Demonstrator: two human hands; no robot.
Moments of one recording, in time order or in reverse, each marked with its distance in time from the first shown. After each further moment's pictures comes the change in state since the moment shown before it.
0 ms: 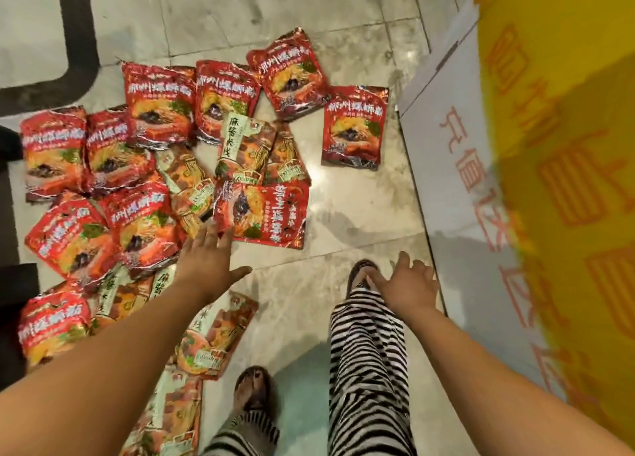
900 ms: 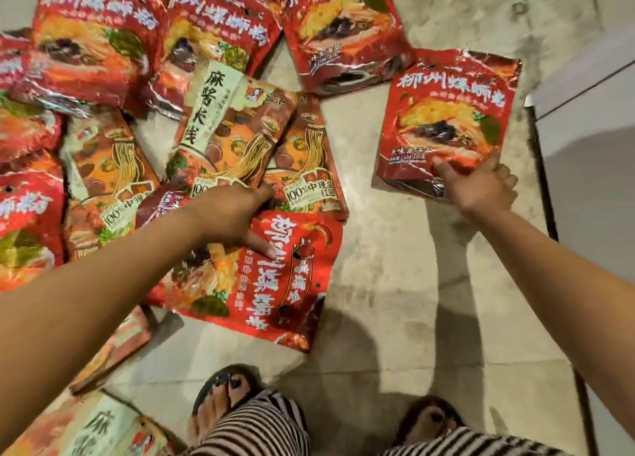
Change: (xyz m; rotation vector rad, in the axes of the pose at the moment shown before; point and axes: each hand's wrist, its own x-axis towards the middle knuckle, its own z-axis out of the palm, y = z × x) left_hand 0.388 -0.002 0.090 -0.057 0.050 0.323; right_hand 0.485 -0.119 0.069 0.258 0.466 -0.091
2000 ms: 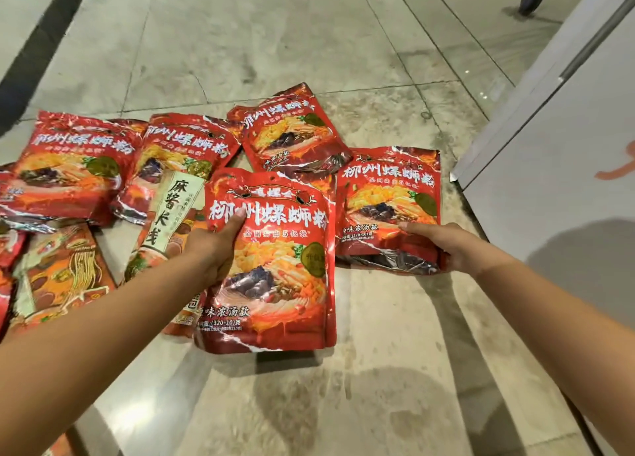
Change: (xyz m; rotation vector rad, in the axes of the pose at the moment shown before) left_hand 0.054 0.036 -0.039 -1.460 0.578 -0.600; right_hand 0.021 0.013 -0.045 0.771 -0.516 0.202
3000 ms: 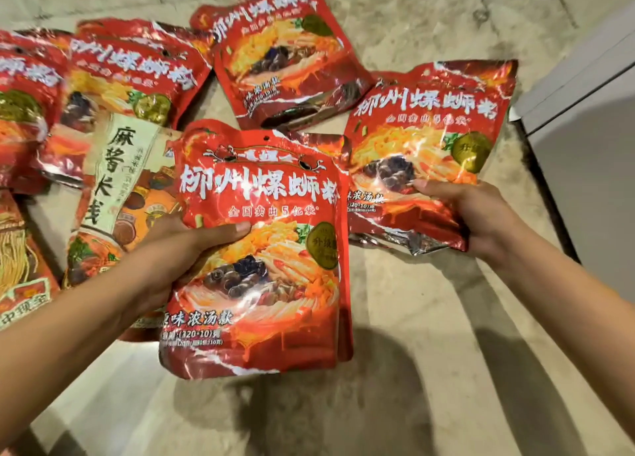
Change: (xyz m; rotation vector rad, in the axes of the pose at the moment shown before) left_hand 0.012 -0.019 -0.001 0.055 -0.284 -0.049; right_hand 0.032 0.007 0.039 0.417 -0.062 -0.075
